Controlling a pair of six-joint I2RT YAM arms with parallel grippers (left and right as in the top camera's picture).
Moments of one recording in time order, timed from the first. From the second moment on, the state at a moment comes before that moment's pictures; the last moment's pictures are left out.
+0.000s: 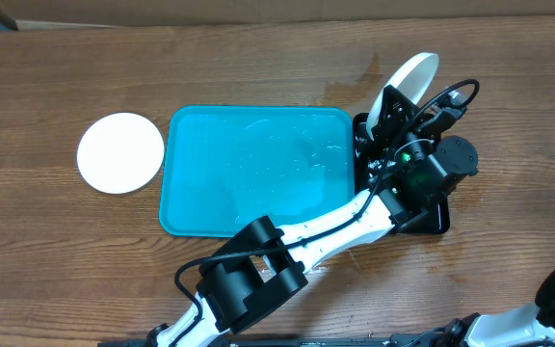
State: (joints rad) left arm -1.05 2.18 1.68 0.38 -1.28 0.63; right arm -0.69 1.75 1.54 -0.97 -0.33 0.49
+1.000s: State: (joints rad) left arm -0.83 2.06 1.68 -0.03 -1.07 0.41; right arm -0.69 1.75 1.54 -0.97 -0.33 0.49
